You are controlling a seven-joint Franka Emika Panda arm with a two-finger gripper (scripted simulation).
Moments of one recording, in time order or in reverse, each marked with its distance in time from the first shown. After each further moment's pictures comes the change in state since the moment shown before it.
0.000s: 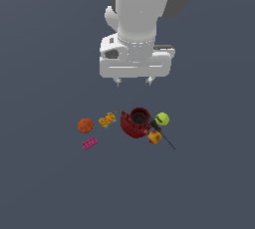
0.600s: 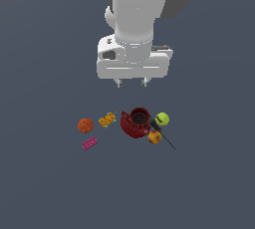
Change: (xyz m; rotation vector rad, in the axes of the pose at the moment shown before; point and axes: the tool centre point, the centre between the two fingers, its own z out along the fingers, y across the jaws) arm 0.003 0.007 0.001 -0.007 0.004 -0.010
